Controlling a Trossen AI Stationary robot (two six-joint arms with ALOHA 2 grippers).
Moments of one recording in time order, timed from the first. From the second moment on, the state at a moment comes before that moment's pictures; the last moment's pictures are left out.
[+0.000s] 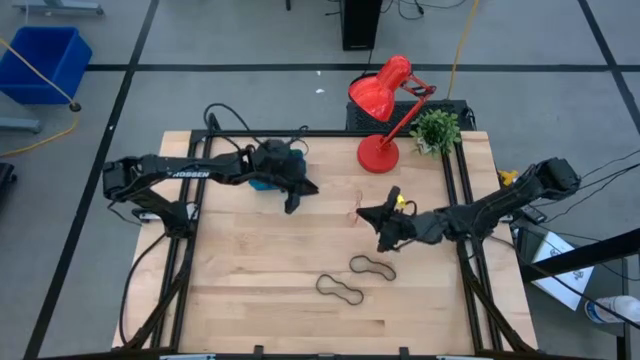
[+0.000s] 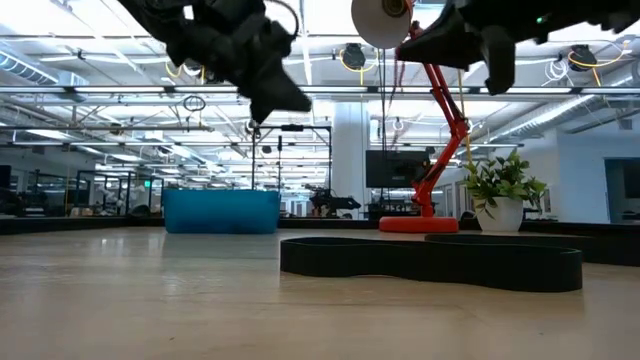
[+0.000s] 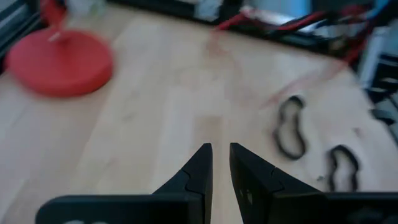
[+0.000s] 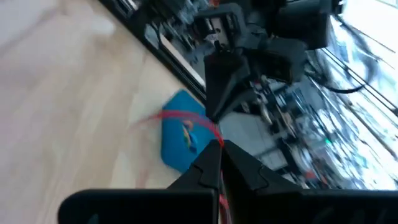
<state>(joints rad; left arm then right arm) 0.30 1.47 0.95 -0.04 0.36 -0.05 0.34 1.20 0.54 0.46 0.69 -0.80</state>
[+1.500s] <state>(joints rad) 0.08 1.81 1.09 0.18 0.31 0.02 0.22 1.41 0.53 0.65 0.47 -0.78</state>
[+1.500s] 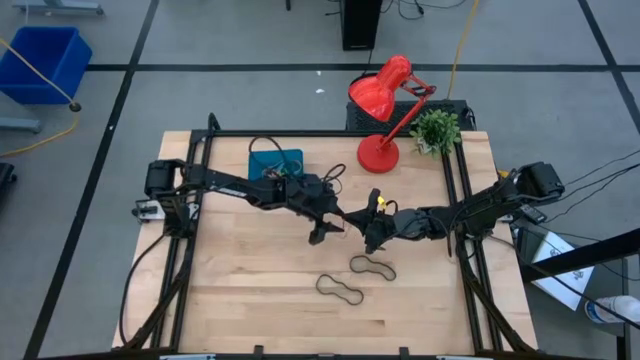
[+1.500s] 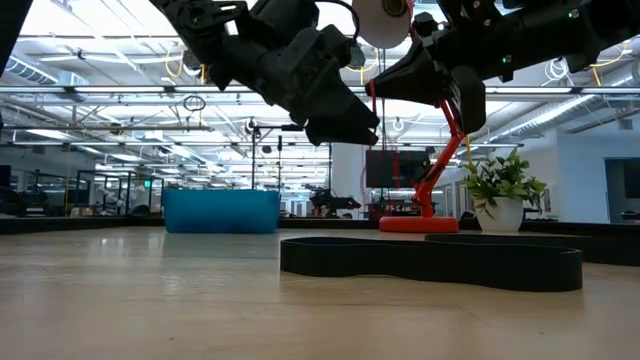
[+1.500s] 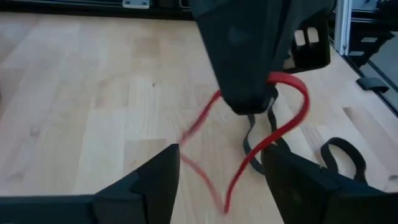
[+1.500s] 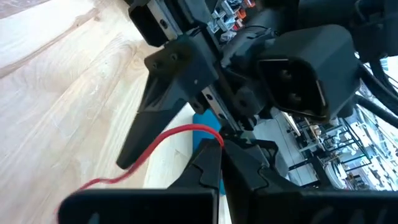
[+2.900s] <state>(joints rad) 0.06 1.80 1.09 0.26 0.31 0.00 0.23 1.41 0.53 0.65 0.47 -0.77</state>
